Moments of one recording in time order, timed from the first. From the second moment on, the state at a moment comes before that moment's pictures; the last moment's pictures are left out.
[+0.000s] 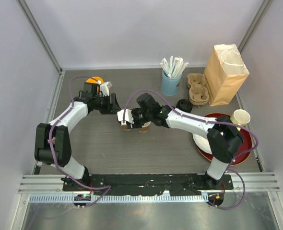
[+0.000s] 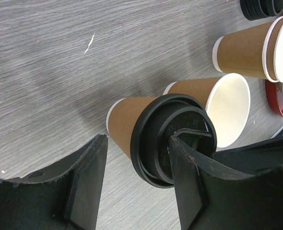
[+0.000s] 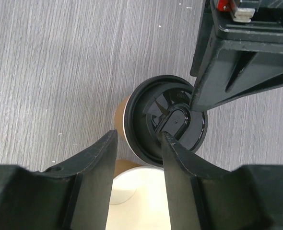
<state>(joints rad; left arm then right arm) -0.16 1.58 1.06 -0.38 0.57 -0.21 0.86 1.73 1.23 -0.17 -0.43 -0.87</state>
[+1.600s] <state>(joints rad) -0.17 1.59 1.08 -0.43 0.57 -0.17 0.82 1.83 1.32 -0.15 -0.42 -0.84</state>
